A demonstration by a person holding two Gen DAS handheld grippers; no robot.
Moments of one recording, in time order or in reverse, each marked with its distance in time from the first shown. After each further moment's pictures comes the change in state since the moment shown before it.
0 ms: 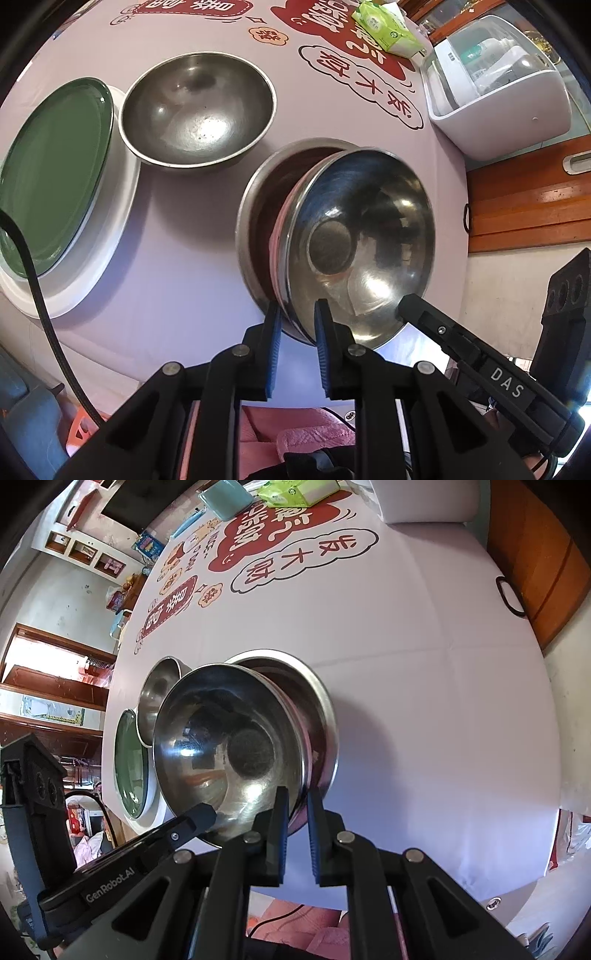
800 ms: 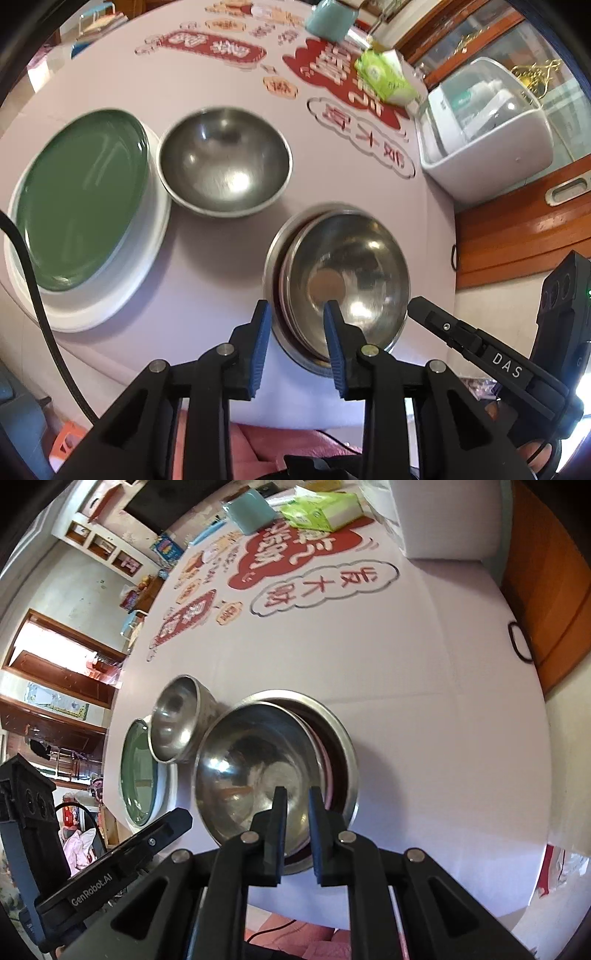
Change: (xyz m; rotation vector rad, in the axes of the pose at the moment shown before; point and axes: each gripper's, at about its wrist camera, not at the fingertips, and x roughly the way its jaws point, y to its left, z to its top) left arm -0.039 0.021 -0.003 -0.023 -0.191 -0.033; right arm -0.018 0.014 0.012 -0.088 -0.089 0.025
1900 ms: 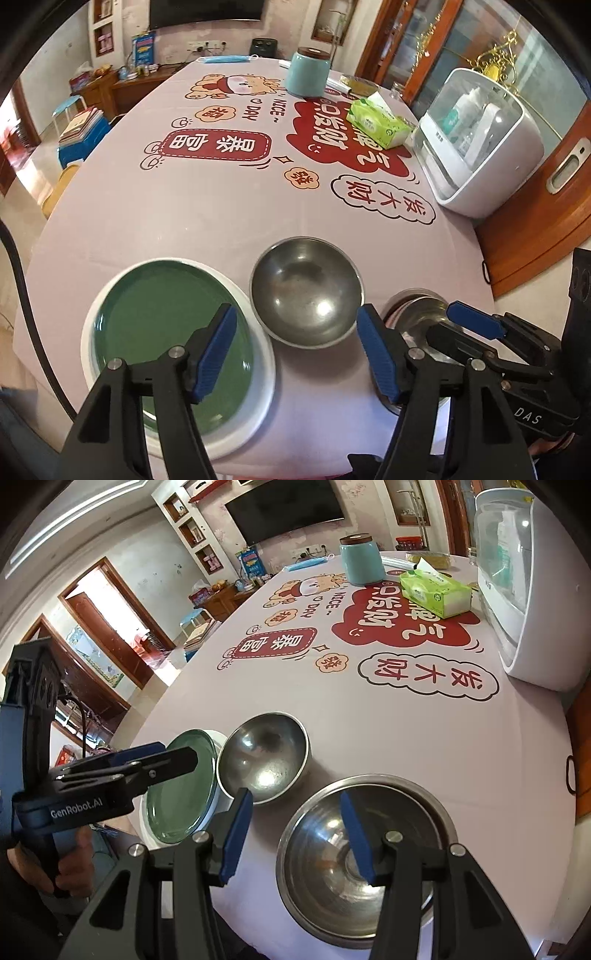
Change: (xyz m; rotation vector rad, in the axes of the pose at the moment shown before) left arm -0.045 0.039 0.084 0.302 -0.149 0.100; right arm 0.011 0.096 0.008 -0.309 -0.193 0.051
